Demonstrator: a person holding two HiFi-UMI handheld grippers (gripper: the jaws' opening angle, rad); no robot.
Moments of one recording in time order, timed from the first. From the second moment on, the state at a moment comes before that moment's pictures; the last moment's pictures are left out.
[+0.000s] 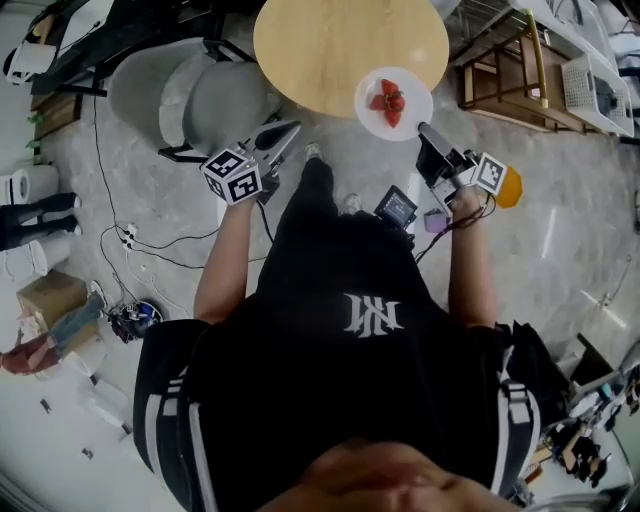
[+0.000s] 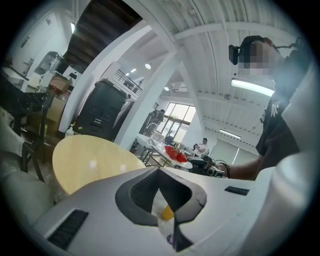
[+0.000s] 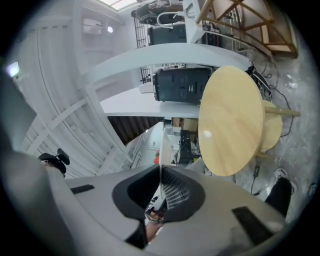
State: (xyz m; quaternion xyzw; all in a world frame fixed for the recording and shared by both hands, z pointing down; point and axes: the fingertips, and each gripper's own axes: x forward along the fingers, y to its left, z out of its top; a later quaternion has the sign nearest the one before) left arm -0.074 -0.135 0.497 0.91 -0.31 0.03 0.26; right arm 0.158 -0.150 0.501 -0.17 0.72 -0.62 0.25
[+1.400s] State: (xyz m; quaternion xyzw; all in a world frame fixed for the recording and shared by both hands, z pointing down) left arm -0.072 -0.357 0.576 0.91 -0.24 0.05 0.34; right arm 0.091 -0.357 0.570 -0.19 0.69 -0.68 0.16
